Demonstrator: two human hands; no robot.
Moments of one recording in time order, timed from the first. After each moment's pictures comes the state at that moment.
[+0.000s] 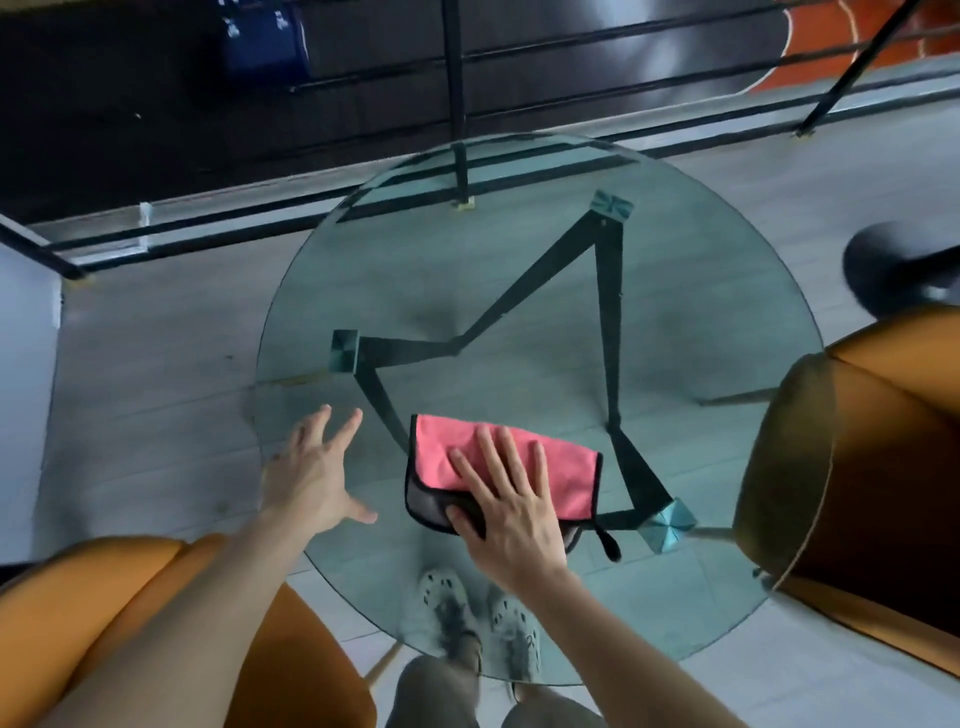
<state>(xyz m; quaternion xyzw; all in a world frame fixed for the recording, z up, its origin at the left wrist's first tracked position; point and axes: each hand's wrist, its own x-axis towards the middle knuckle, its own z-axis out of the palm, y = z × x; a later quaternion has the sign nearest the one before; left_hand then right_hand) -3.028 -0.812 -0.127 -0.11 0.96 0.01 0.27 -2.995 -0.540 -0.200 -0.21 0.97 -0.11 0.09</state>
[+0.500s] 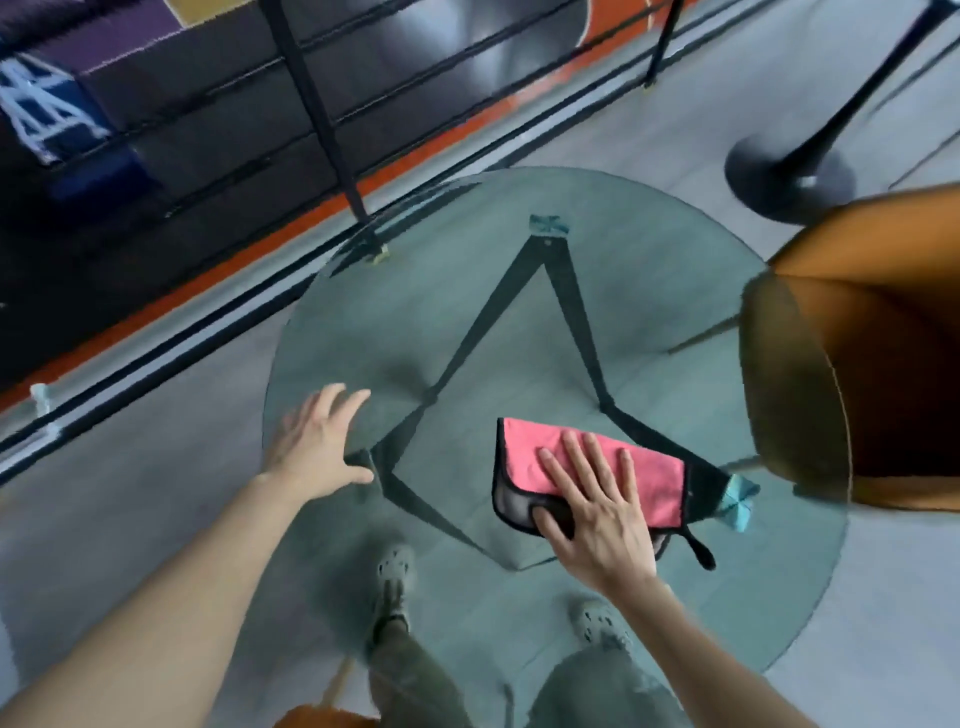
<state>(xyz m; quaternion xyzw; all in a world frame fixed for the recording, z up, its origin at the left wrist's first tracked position) -3.225 -0.879 -0.088 0.15 0.96 -0.03 0.24 -3.027 -0.549 -0.199 0.02 0.99 -0.10 0.05</state>
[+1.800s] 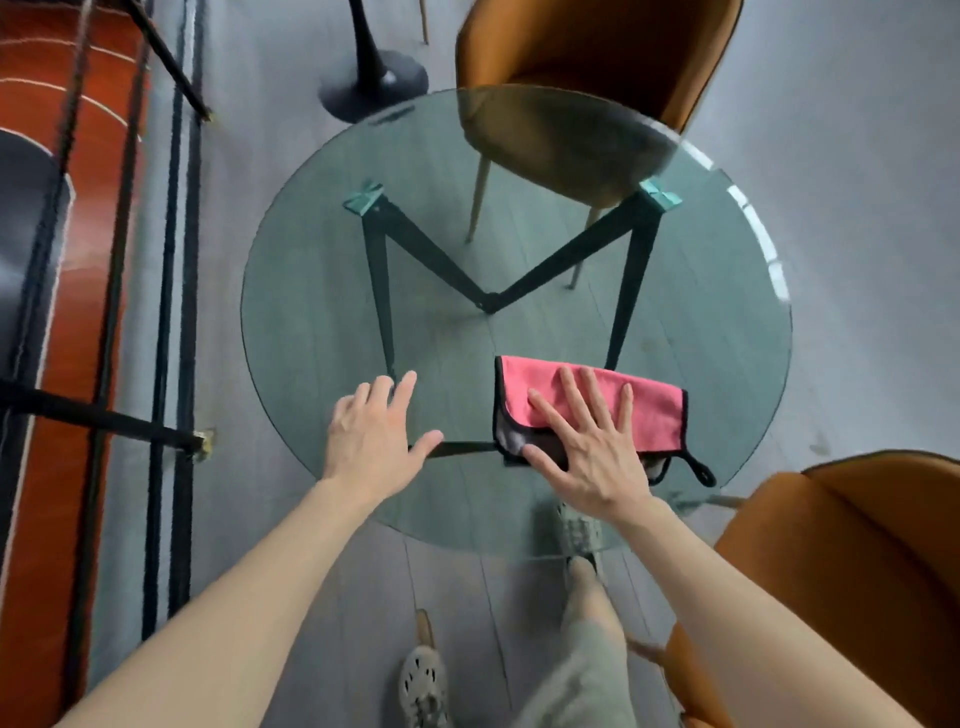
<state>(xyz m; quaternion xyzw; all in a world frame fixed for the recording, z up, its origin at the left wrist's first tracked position) -3.428 -0.899 -0.149 0.69 0.72 -0.06 0.04 -3.124 -0.873 -0.199 0.55 0.83 -0.08 0.02</state>
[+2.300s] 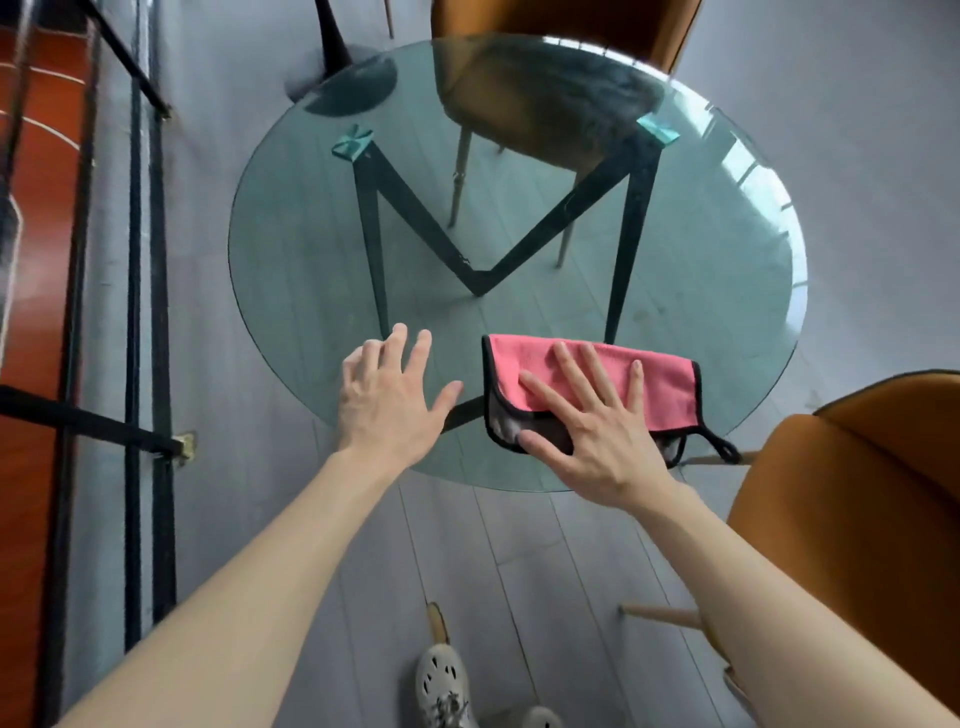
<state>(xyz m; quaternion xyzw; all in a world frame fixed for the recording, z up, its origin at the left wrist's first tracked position) -3.436 -0.935 -0.186 0.71 0.71 0.01 0.02 -3.160 -0.955 -0.197 0.58 0.81 -0.10 0.01</state>
